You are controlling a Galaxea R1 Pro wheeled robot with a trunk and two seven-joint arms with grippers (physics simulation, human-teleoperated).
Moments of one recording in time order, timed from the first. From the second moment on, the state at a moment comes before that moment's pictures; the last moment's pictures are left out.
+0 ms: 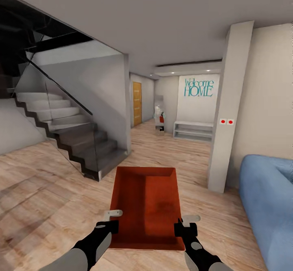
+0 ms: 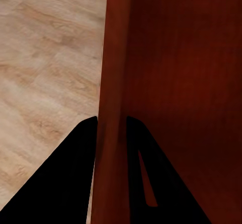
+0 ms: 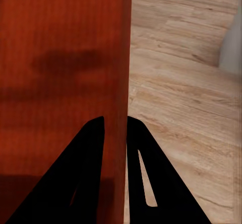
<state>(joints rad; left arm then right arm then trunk) -0.62 -0.11 -0.13 -0.26 0.17 0.10 0.22 -0.57 0.13 -0.18 -0.16 0.26 -0.34 -0.14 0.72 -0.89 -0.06</state>
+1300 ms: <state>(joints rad) -0.62 -0.11 -0.13 -0.26 0.17 0.10 0.22 -0.57 0.13 -0.18 -0.16 0.26 -0.34 -0.14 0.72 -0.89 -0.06</state>
